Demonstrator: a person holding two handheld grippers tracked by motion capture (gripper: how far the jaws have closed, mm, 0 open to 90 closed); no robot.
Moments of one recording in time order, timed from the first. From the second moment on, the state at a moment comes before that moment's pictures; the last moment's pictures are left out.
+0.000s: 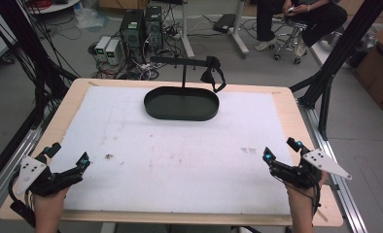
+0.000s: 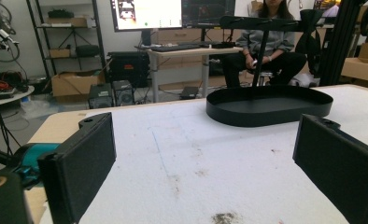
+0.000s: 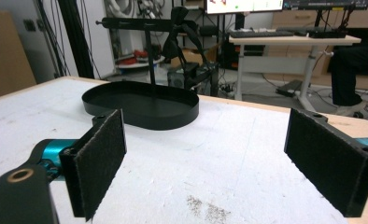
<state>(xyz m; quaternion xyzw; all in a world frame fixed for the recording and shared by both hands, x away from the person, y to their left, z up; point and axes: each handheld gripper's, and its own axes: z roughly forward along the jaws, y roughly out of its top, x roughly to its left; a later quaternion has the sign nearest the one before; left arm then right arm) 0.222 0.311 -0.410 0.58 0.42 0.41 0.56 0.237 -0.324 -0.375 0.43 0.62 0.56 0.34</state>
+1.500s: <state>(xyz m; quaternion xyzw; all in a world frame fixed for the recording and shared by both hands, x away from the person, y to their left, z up) 0.224 0.307 -0.420 0.59 0.41 0.41 0.56 0.234 -0.334 -0.416 0.43 0.60 0.59 0.33</state>
